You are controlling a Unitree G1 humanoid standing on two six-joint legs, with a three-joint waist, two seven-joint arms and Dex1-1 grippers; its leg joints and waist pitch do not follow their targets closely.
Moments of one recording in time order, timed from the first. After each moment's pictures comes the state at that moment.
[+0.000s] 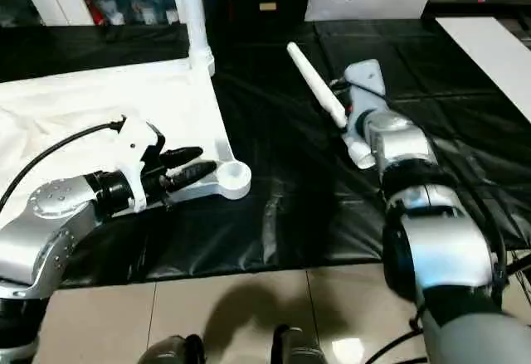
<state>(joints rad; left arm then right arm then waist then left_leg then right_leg) -0.33 0.40 -0.06 -0.21 -0.25 0.59 -0.72 -1.08 -0.35 -0.03 1.19 -0.04 0.32 0.34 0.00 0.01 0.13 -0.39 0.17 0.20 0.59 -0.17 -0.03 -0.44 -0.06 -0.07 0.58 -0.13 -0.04</state>
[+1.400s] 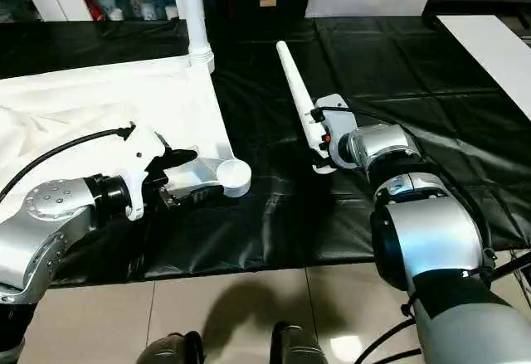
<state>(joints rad) -0.32 0.46 -0.12 -0.26 -0.25 0.65 -0.73 -1.14 -0.32 0.03 1.32 -0.11 0.48 0.64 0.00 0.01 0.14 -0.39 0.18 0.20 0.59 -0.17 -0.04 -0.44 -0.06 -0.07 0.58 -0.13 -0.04</state>
